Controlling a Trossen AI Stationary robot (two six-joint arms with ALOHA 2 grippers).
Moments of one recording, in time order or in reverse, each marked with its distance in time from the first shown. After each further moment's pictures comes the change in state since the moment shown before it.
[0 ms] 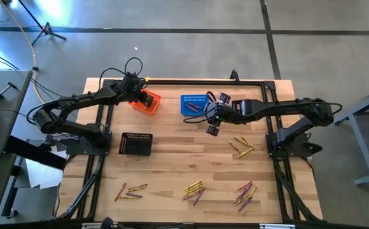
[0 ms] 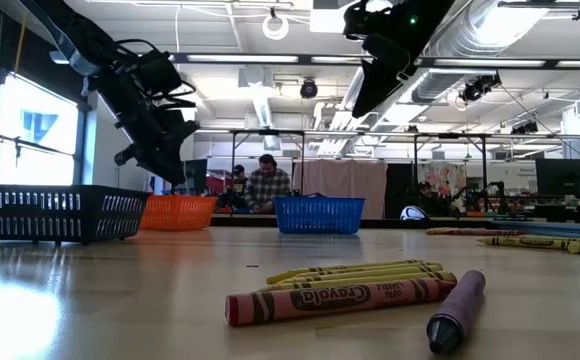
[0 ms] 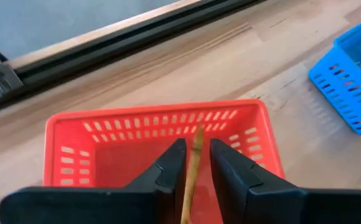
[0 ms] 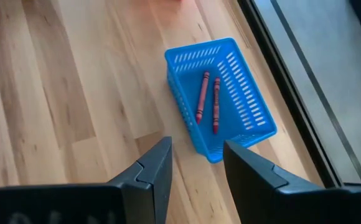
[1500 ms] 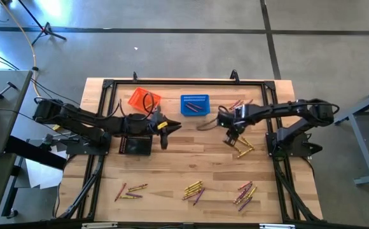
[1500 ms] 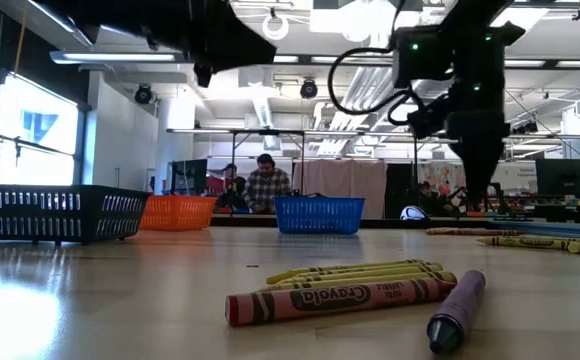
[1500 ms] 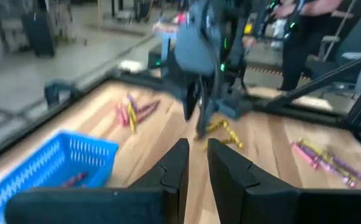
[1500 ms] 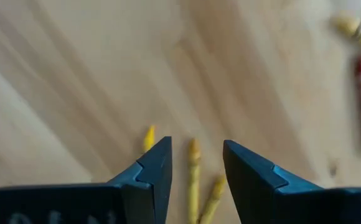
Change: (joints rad) left arm -0.853 0.011 0.000 0.685 -0.260 0.132; right arm -0.053 -0.007 -0.301 -0.266 -0.338 0.362
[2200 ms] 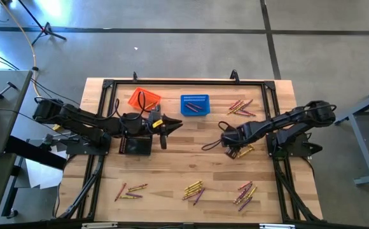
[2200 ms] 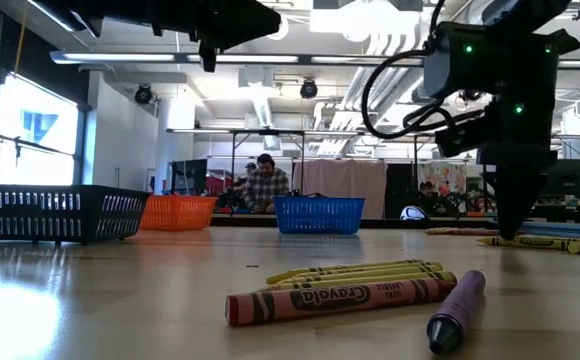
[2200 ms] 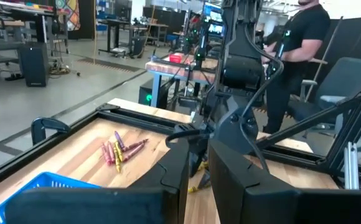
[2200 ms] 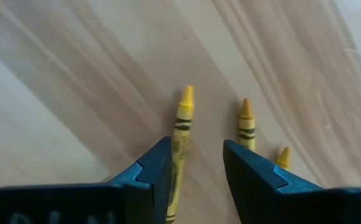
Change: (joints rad) left arm -0.021 -0.001 0.000 0.151 -0.005 -0.013; right arm 0.228 0.000 -0.177 0.178 0.096 0.309
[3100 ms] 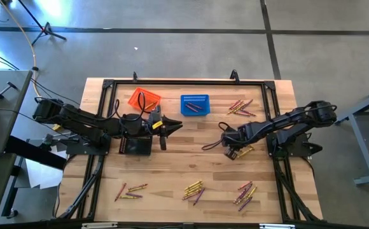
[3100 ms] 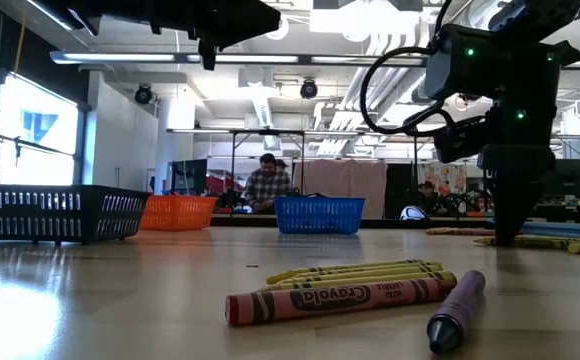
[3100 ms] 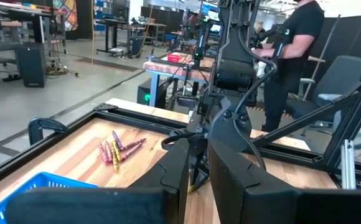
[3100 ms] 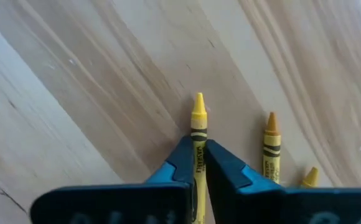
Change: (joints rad) left arm -0.014 0.000 0.000 0.000 -0.007 0.014; right arm -0.002 -0.001 -0.051 0.139 -0.054 -0.068
